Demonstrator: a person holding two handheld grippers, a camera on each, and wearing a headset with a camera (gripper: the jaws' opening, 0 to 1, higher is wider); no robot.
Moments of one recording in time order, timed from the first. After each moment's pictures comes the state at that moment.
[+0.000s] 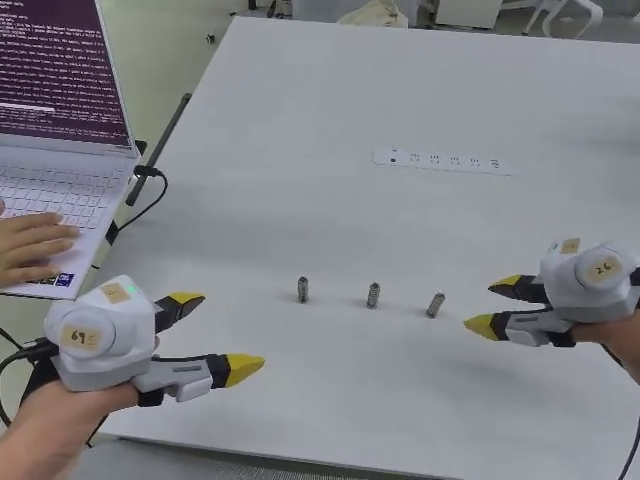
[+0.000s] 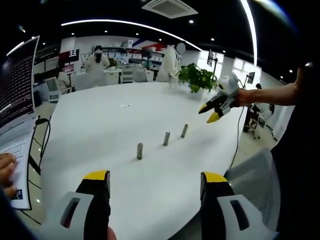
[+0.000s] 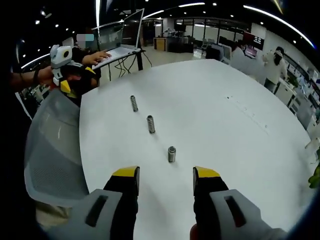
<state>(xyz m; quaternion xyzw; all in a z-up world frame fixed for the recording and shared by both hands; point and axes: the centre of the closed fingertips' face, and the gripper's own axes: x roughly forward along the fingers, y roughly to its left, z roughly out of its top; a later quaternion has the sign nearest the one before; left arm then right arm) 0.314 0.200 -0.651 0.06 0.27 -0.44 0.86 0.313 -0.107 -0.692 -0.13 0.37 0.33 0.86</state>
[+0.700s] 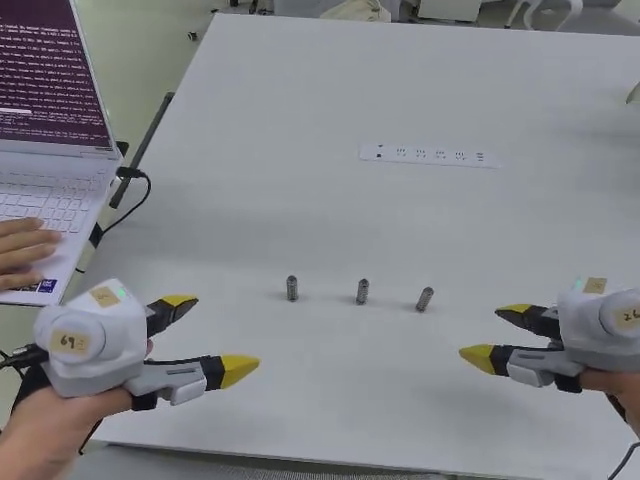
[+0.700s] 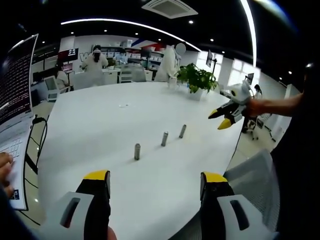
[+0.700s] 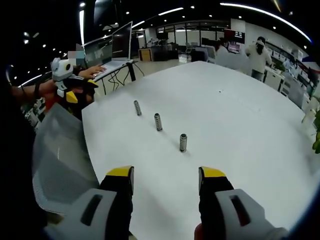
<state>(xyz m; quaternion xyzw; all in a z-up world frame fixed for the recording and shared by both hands) 0.313 0.194 -0.653 0.06 0.27 -0.44 0.85 0.271 -0.105 -0.691 -0.06 0.36 0.29 0.89</state>
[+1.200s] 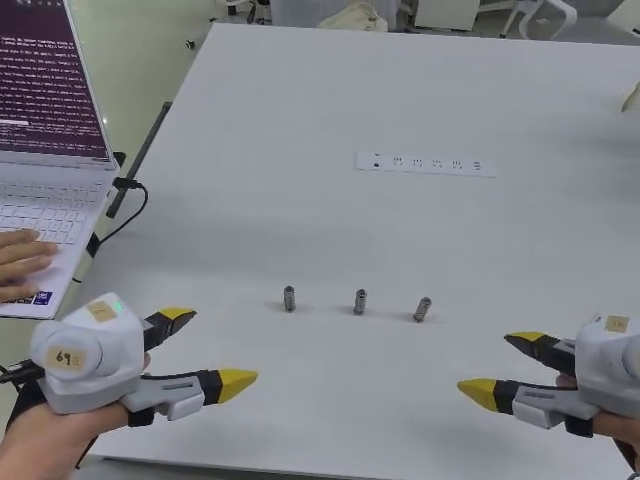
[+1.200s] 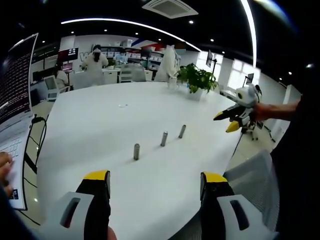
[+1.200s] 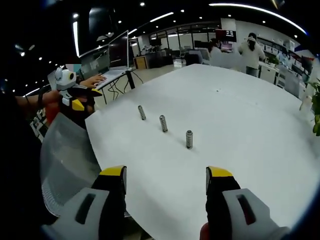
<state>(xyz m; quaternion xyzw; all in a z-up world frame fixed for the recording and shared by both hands) 0.313 0.192 -0.653 0.06 0.27 -0.44 0.85 0.248 -0.098 -0.682 -0.01 0.34 0.28 0.90</state>
